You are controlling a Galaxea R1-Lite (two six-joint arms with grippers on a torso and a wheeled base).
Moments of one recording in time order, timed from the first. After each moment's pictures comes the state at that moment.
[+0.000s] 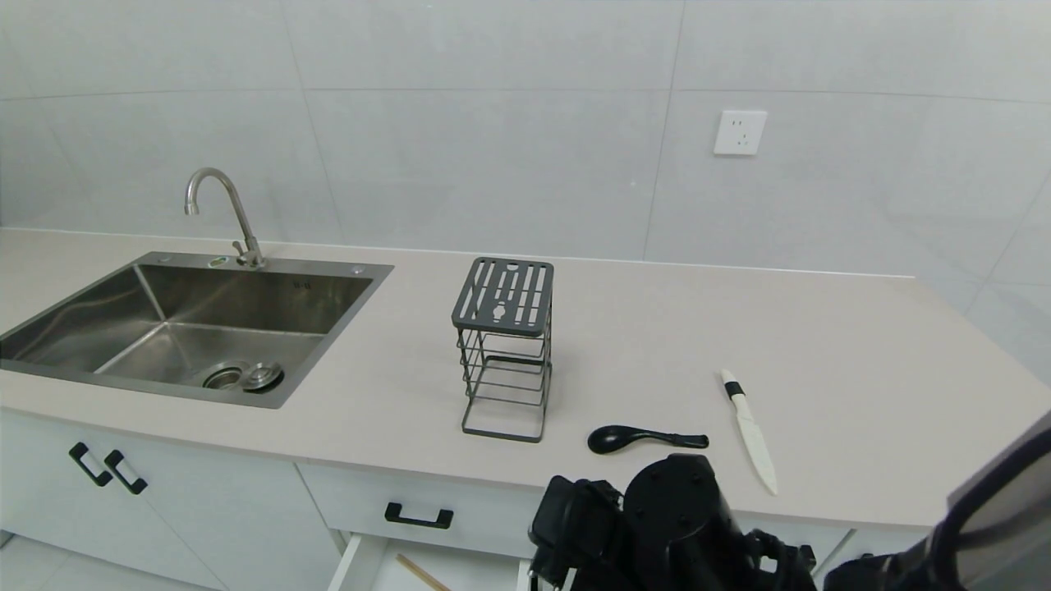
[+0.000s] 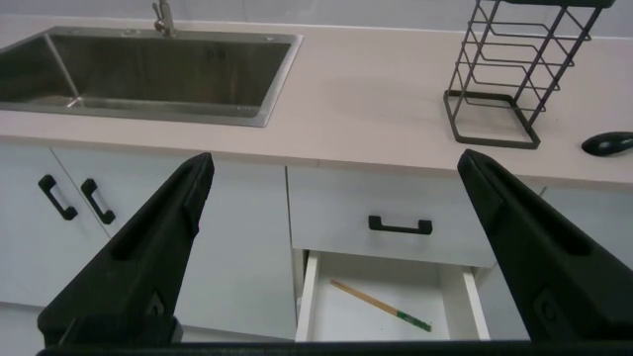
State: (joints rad) left arm 0.00 0.00 0.00 0.00 -0.02 0.00; right arm 1.01 2.02 -0.53 -0.88 -0.03 -0.21
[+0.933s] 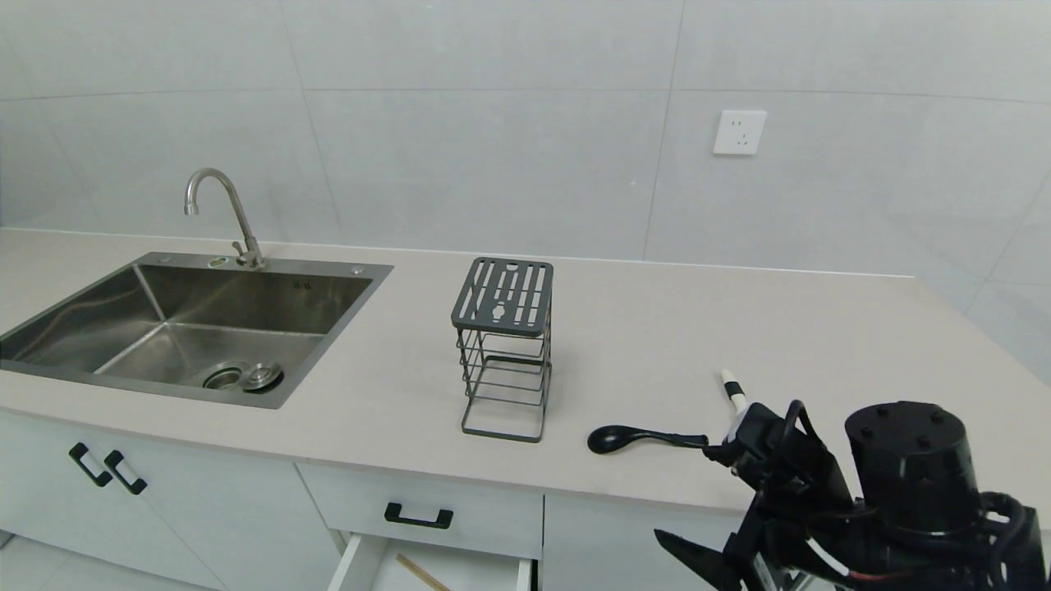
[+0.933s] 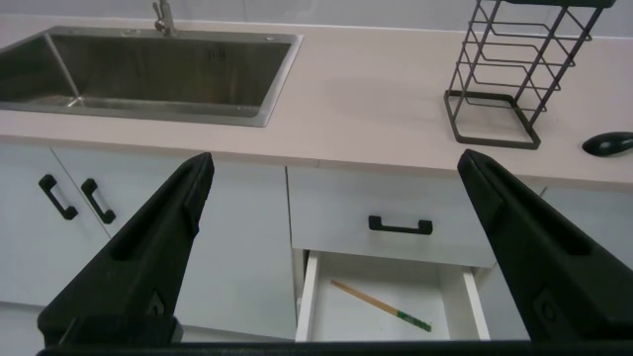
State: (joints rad) left arm 0.00 0.00 0.00 0.00 -0.02 0.00; right arm 0.64 1.72 -0.26 -0.87 0.10 -0.19
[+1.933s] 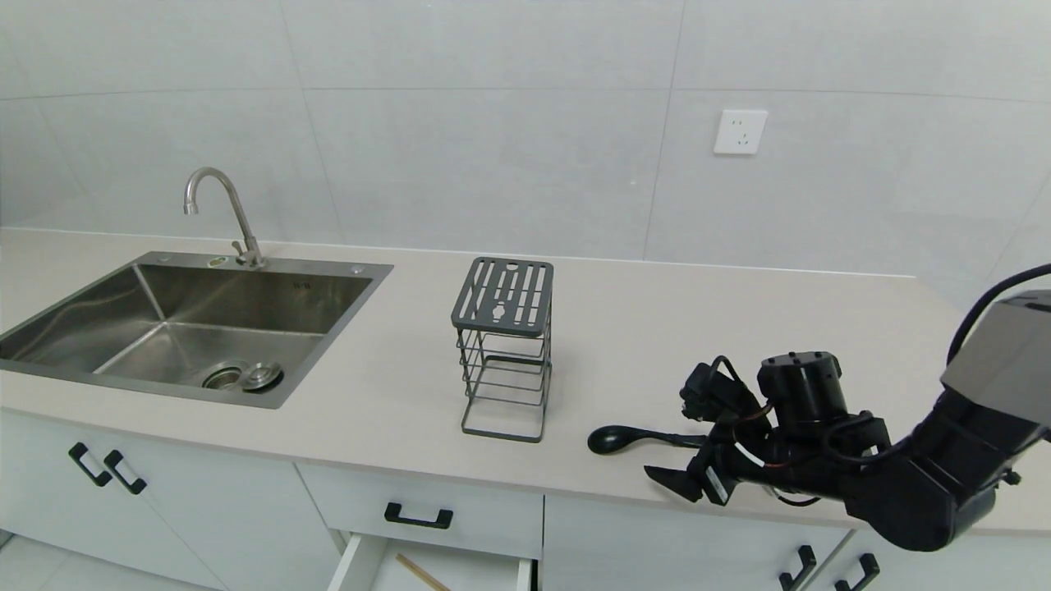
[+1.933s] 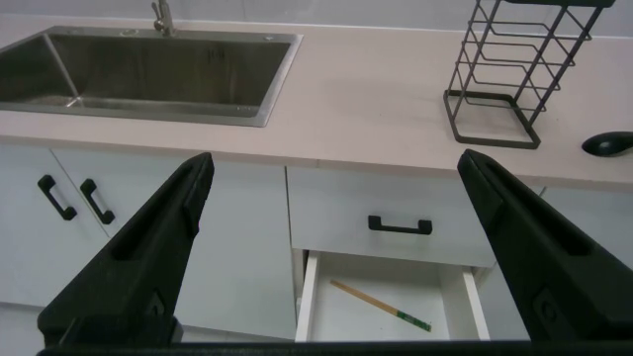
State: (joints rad) left arm 0.00 0.00 0.00 0.00 -0.02 0.00; right arm 0.36 2.12 -0.54 -0.87 0.28 -0.39
